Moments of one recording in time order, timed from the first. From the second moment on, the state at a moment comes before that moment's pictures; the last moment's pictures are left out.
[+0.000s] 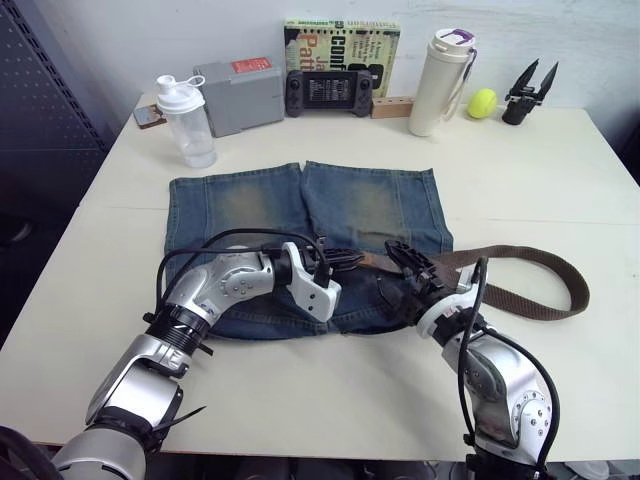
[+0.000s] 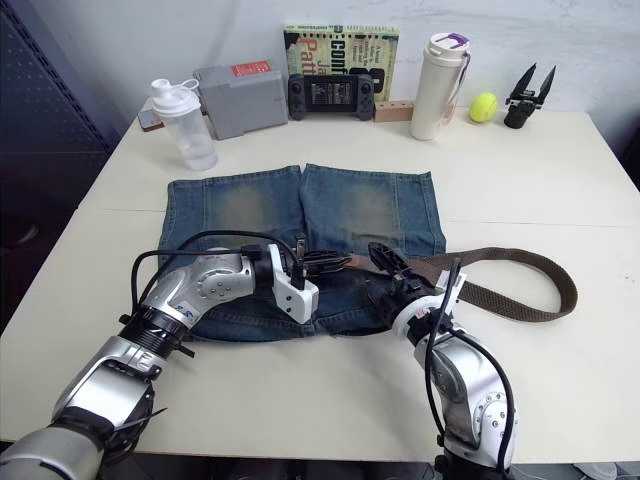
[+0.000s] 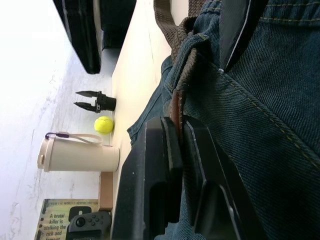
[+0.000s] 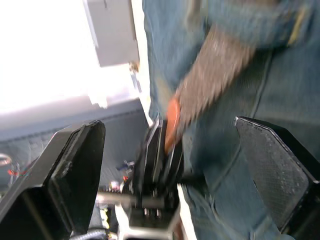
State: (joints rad) left arm -0.75 0.47 -0.39 0.40 0.56 -0.83 -0.37; right arm -0.05 0.01 -0.19 -0.50 1.95 0.52 -0.71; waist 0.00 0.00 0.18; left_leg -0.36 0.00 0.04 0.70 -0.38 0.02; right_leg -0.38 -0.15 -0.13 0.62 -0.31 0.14
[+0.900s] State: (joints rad) left arm -0.71 0.43 -0.39 0.38 0.38 -0.77 -0.49; right arm -0.06 -0.03 -0.20 -0.41 1.96 0.50 -0.60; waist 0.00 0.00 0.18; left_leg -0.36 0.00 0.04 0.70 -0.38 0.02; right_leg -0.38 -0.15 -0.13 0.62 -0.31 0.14
